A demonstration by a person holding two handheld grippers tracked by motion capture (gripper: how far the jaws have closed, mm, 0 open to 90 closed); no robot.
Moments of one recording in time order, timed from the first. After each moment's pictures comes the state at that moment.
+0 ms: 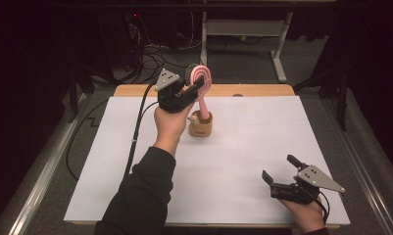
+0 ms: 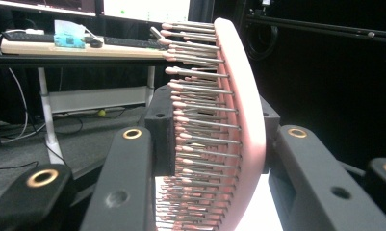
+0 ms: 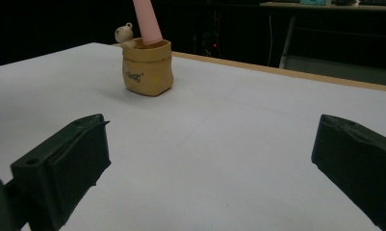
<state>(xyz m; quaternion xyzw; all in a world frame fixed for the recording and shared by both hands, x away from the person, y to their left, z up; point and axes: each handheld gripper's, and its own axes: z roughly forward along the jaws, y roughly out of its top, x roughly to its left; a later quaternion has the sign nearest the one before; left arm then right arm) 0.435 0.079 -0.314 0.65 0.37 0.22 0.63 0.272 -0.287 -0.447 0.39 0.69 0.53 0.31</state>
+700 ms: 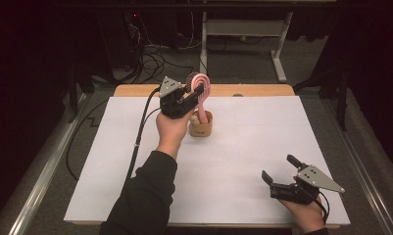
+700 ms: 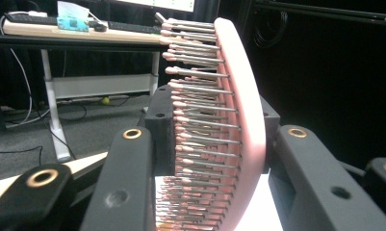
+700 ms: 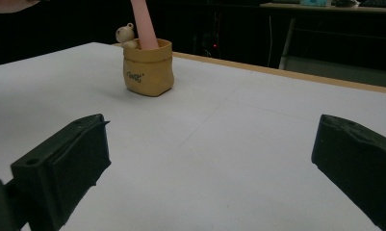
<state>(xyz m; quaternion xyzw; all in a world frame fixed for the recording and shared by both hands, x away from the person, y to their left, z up) 0.439 0.076 -0.339 0.66 0.38 0.22 0.61 0.272 -0.286 -0.446 0.39 0.69 0.53 0.31</state>
